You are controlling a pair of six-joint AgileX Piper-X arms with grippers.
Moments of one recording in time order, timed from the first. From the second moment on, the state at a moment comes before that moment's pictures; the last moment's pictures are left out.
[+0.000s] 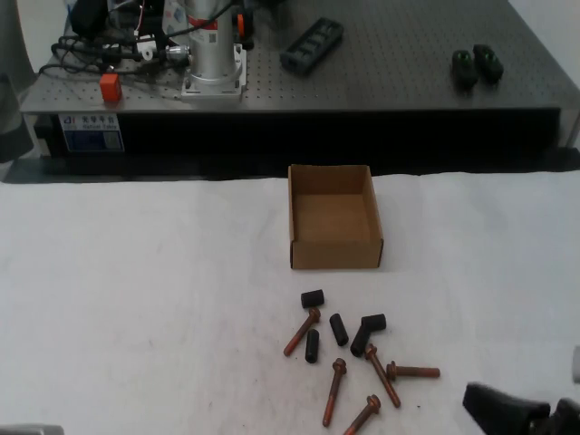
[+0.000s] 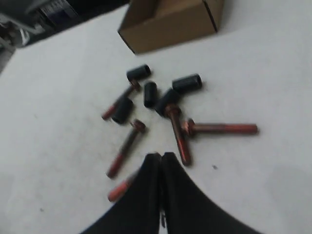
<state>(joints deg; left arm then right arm) -38.4 16.8 -0.2 21.0 -5.0 -30.6 12.1 22.8 0.5 1.5 -8.3 22.6</state>
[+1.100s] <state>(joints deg) -38.4 35.0 -8.0 9.5 13.2 -27.0 12.5 98.7 -60.2 52.4 0.0 -42.7</state>
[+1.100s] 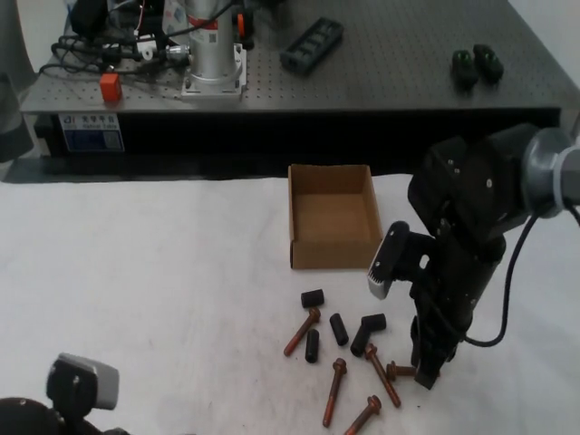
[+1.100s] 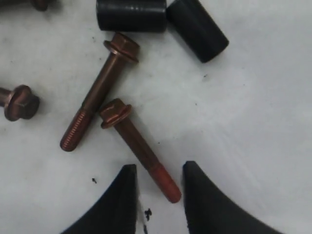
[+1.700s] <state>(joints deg) -38.4 48.4 -14.8 9.5 14.9 -23.0 15.7 104.8 -60.9 48.9 1.9 -41.0</state>
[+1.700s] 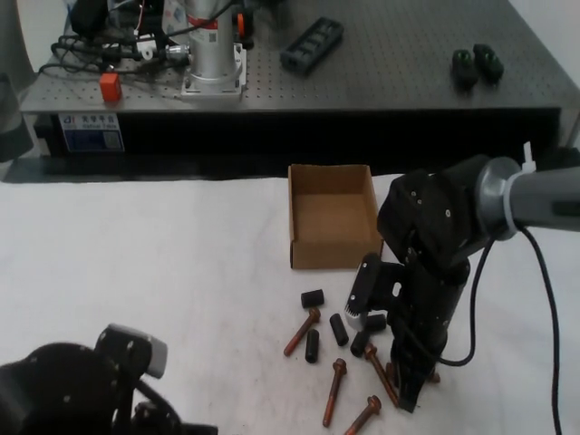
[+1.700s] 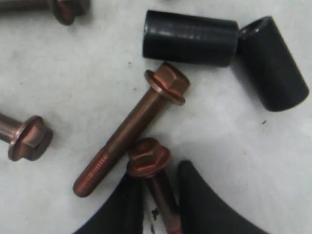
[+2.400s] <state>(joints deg) -38.4 95.4 -58.5 26.2 14.0 -7.9 2.9 71.0 -48.7 45.9 -5.5 -16.2</state>
